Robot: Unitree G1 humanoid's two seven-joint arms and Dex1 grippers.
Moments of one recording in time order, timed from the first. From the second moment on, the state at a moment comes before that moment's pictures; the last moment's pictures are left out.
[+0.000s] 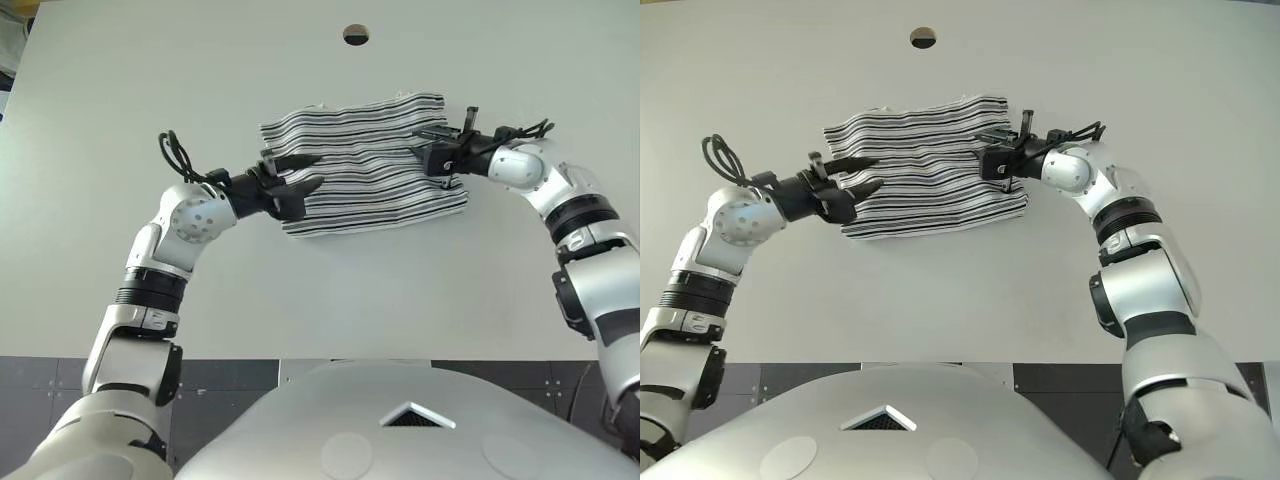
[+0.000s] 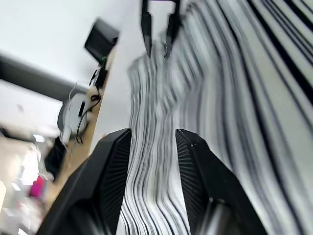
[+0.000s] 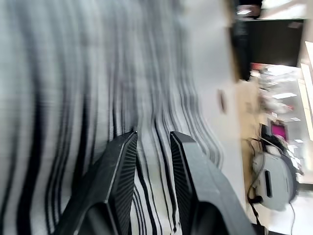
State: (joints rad) left arm -0.23 0.59 -0.26 0.34 0.56 -0.75 -0.54; right arm -0.73 -0.47 0.47 1.07 -0.60 -0.78 0.46
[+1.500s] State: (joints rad) left arm 0.12 1.36 -0.69 -0.25 0.00 -0.55 -0.46; right arm -0.13 -0.87 0.14 0.39 0.04 -0.71 1.36
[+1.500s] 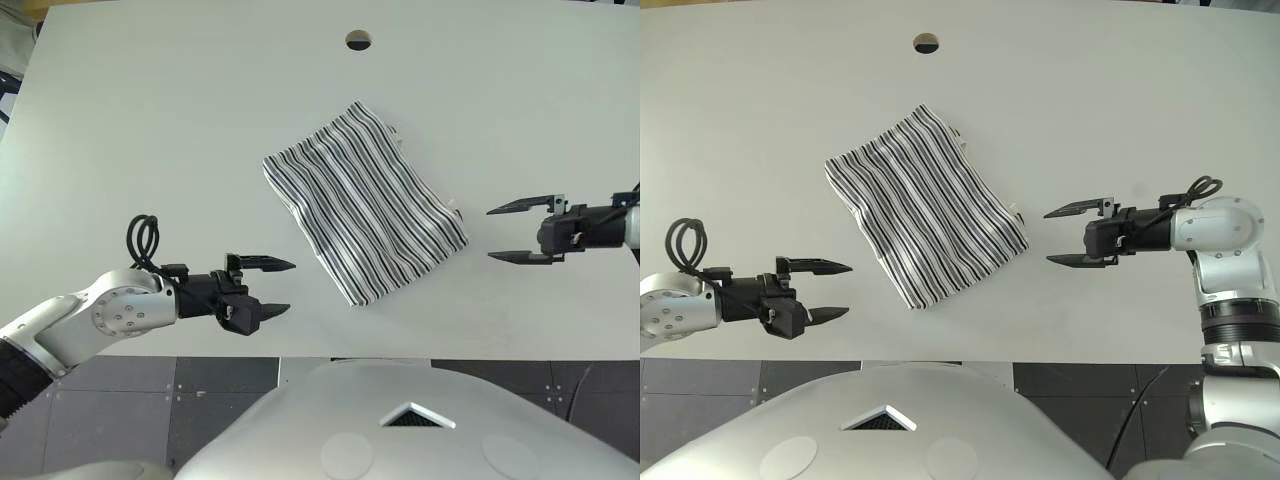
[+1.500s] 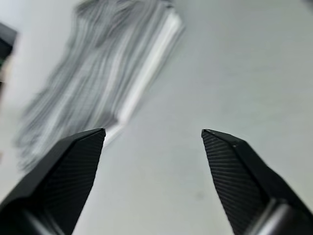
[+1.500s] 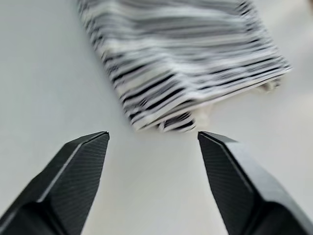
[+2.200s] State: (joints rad) left arm 0.14 0.80 -0.59 -0.07 0.26 -0.62 -0.47; right arm -0.37 -0.77 0.36 0.69 -0.48 -1.22 0.70
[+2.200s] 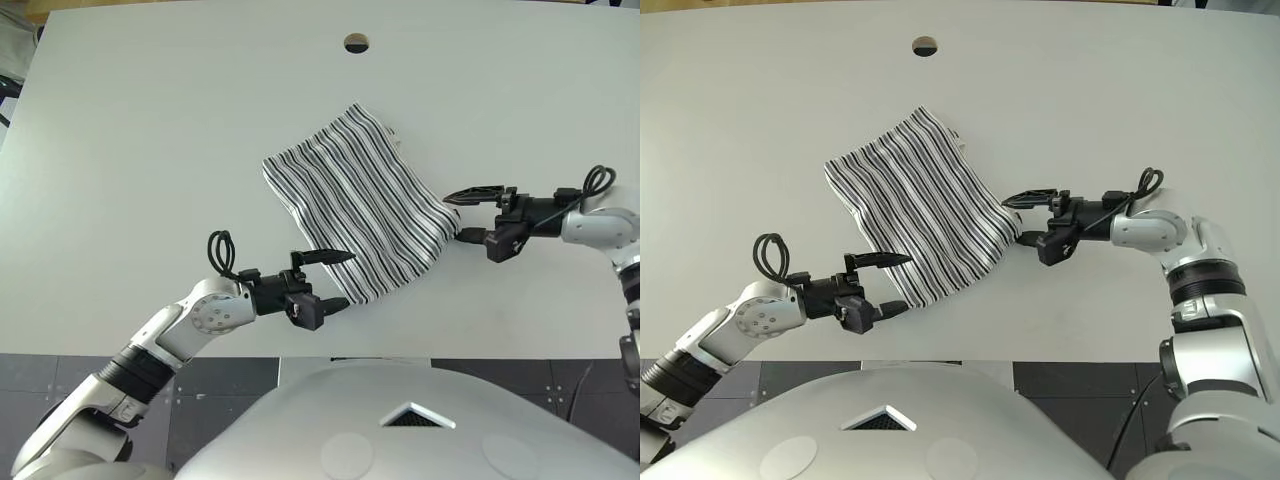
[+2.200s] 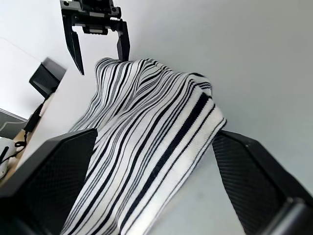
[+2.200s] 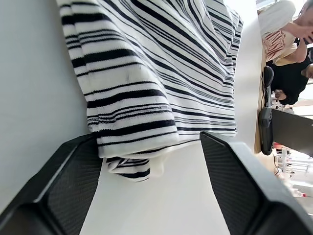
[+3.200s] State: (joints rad) left arm 0.12 0.73 -0.55 -0.03 0.28 -0.66 -0.57; right arm -0.43 -0.78 0.53 0.75 -0.52 -1.23 0.58
